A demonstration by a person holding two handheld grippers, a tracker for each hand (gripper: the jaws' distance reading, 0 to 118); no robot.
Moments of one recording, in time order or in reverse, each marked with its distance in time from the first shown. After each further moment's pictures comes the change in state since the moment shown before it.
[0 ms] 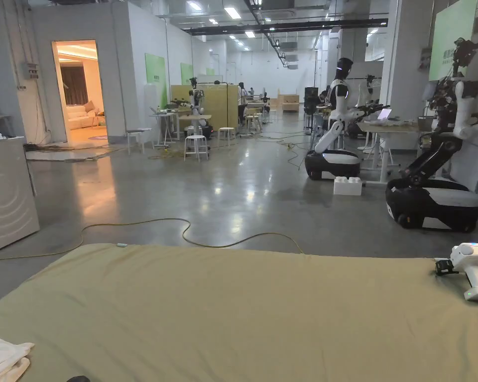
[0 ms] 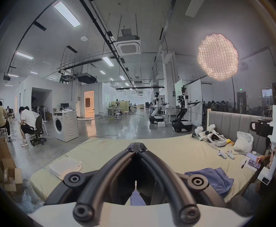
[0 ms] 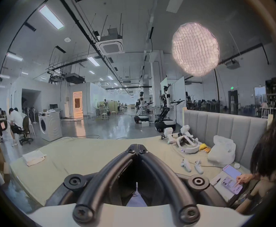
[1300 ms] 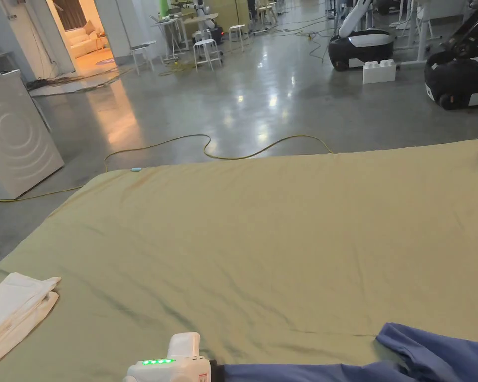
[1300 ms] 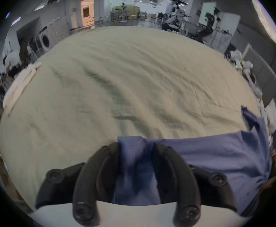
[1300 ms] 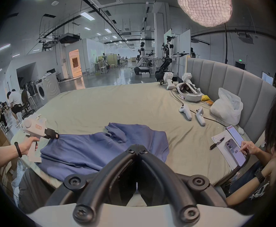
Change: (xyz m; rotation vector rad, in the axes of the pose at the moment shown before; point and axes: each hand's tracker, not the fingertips) left arm 0.005 -0.286 -0.341 -1.004 0.026 0.093; right arm 0.062 -0.113 -0.051 -0.503 -0.002 0.024
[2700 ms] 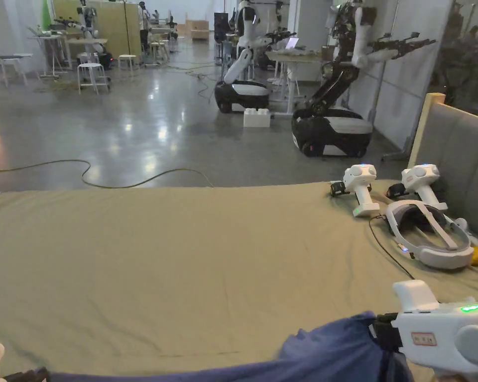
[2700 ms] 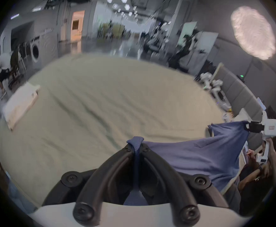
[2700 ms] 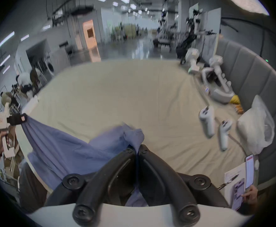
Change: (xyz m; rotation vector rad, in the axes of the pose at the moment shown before) left arm -0.037 0.005 0.159 0.274 -0.249 0.021; right arm 0.072 0.120 -0.169 -0.259 0.184 0.093
